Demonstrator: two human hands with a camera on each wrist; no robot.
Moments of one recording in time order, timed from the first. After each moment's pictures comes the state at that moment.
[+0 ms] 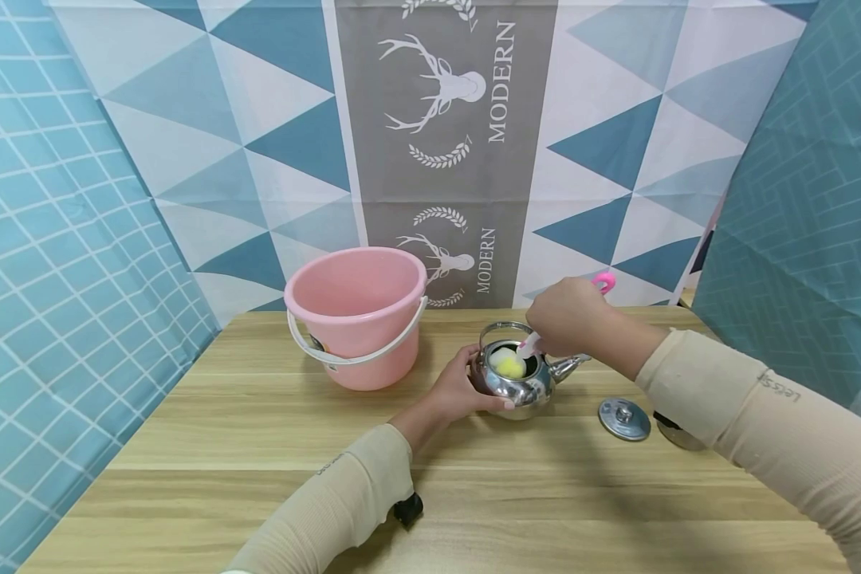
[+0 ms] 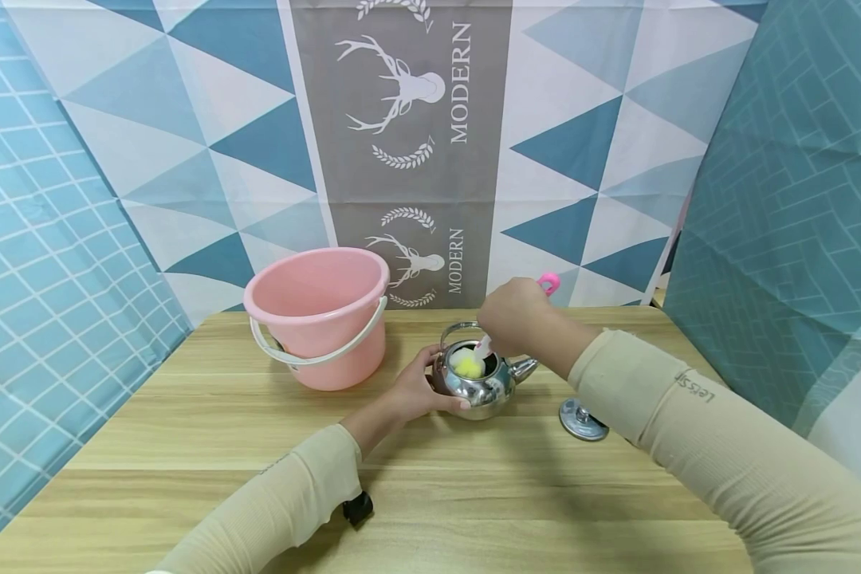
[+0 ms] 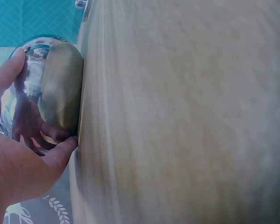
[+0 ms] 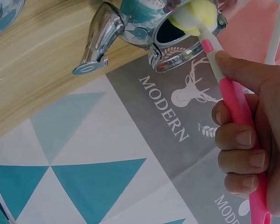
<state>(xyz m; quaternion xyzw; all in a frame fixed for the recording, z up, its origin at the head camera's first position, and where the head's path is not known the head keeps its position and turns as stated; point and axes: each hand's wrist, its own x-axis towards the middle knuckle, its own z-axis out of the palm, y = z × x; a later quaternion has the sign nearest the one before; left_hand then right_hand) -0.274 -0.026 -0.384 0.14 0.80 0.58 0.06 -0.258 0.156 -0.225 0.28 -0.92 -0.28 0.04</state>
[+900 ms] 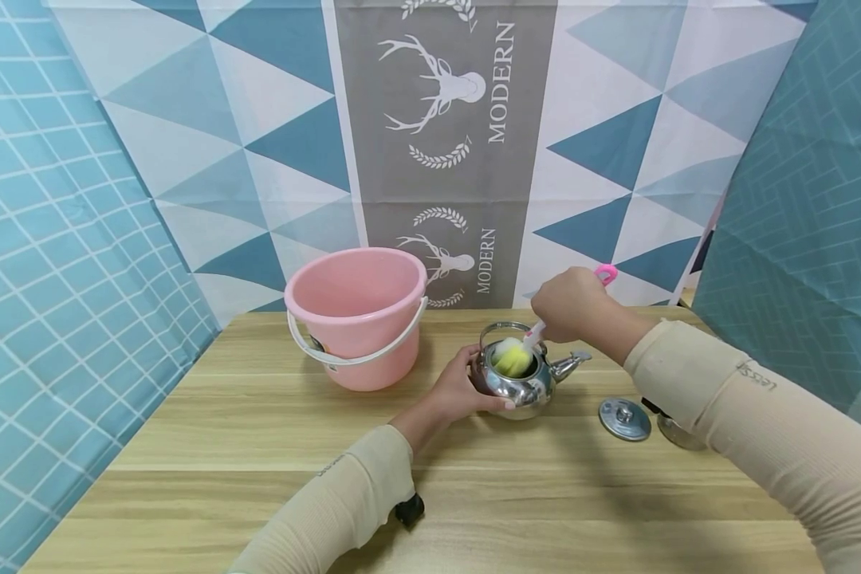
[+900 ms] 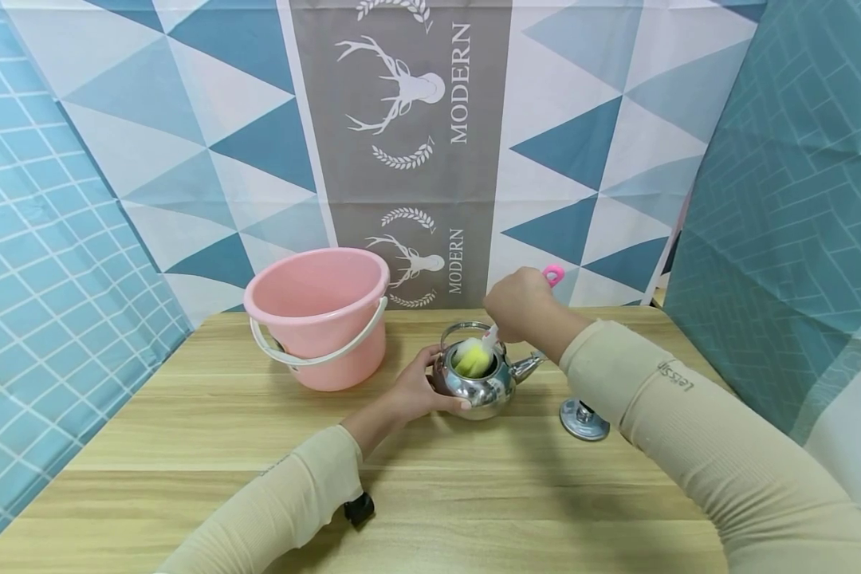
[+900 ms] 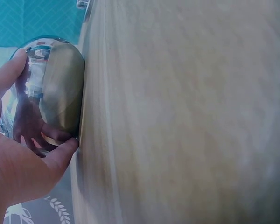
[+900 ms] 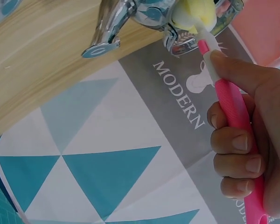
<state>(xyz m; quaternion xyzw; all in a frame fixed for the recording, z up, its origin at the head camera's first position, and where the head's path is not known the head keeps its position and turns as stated) -0.277 -0.025 -0.386 0.14 0.80 0.58 0.06 -0.273 0.160 -0.222 0.24 -0.92 -0.30 0.03</state>
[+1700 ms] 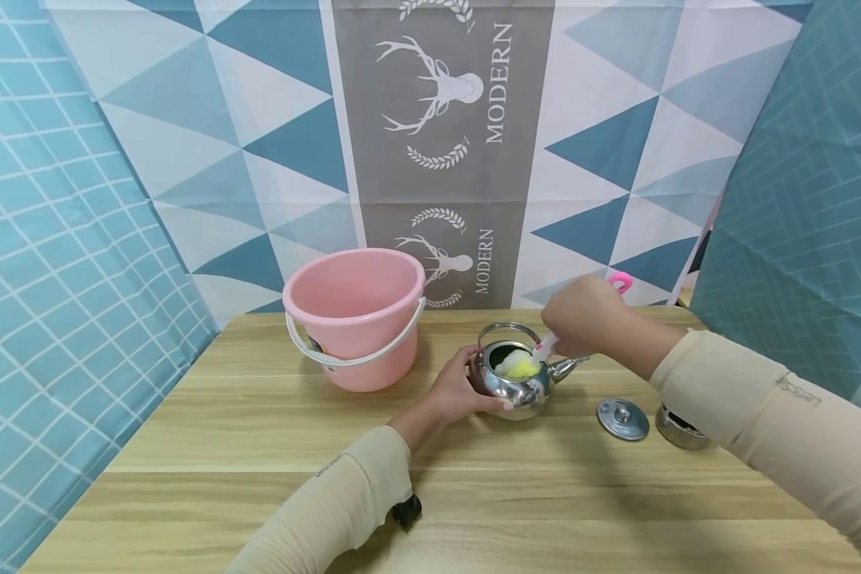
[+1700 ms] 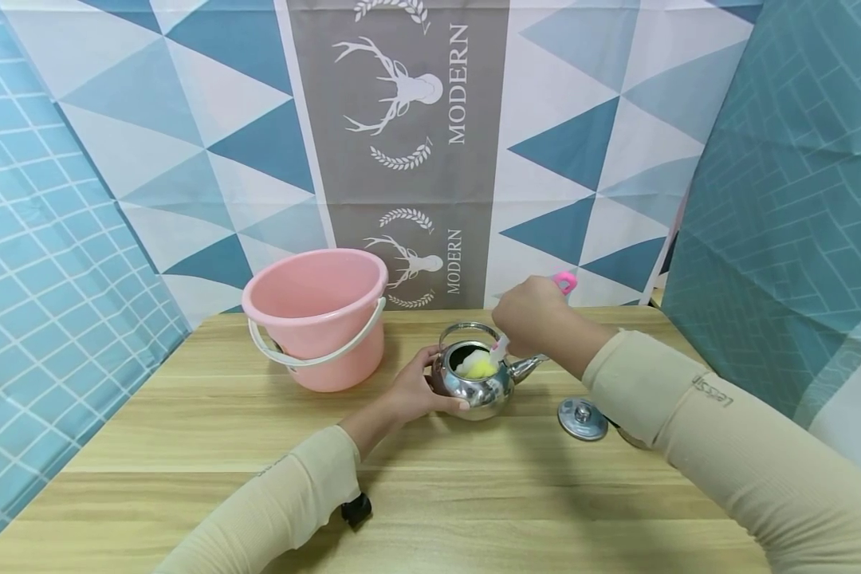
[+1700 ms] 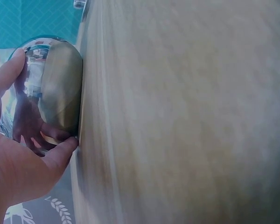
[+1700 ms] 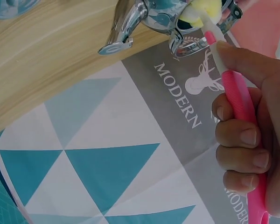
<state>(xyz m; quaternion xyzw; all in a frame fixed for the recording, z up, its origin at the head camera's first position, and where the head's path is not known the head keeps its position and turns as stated) -0.276 -0.025 -0.386 0.14 0.81 0.56 0.04 -0.254 0.174 -0.224 0.27 -0.91 -0.30 0.04</state>
